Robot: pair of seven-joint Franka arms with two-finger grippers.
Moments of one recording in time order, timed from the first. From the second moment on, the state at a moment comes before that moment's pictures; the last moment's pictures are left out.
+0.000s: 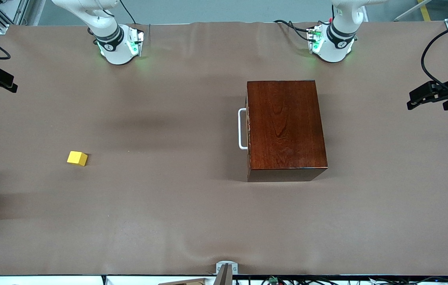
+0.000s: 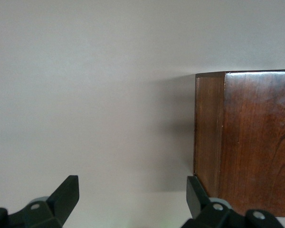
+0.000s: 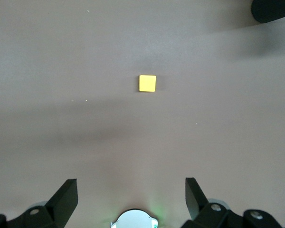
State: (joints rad) left arm 0.14 0.03 -0.15 -1.53 -0.01 1.53 0.01; right arm -0.04 -0.01 -0.01 -1.46 -0.06 1.35 0.03
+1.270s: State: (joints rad) left arm 0.14 0.01 -0.17 -1.53 0.04 1.46 0.04; right arm -0.04 -0.01 0.00 -1.48 -0.06 1.38 0.03
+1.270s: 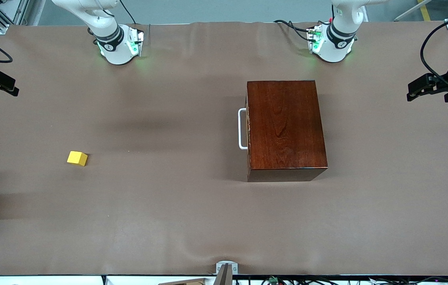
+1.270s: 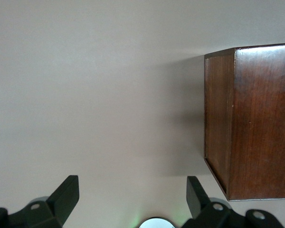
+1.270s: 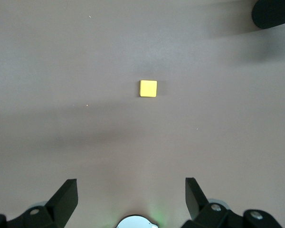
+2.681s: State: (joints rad) left arm 0.14 0.02 -0.17 -1.53 0.00 1.48 0.00; right arm -0.04 0.00 0.00 -1.59 -0.06 1.50 0.03
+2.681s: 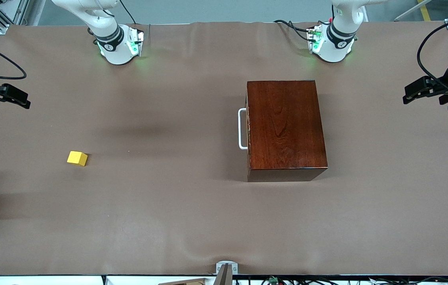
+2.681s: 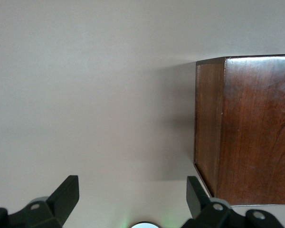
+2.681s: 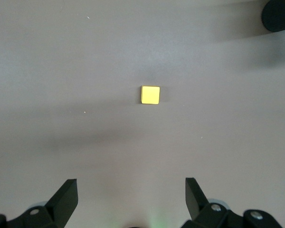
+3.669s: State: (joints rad) left arm 0.00 0.07 -0.33 -1.53 -0.01 1.57 -0.55; right arm -0.05 0.00 -0.01 -1.70 -0.06 1.63 0.03
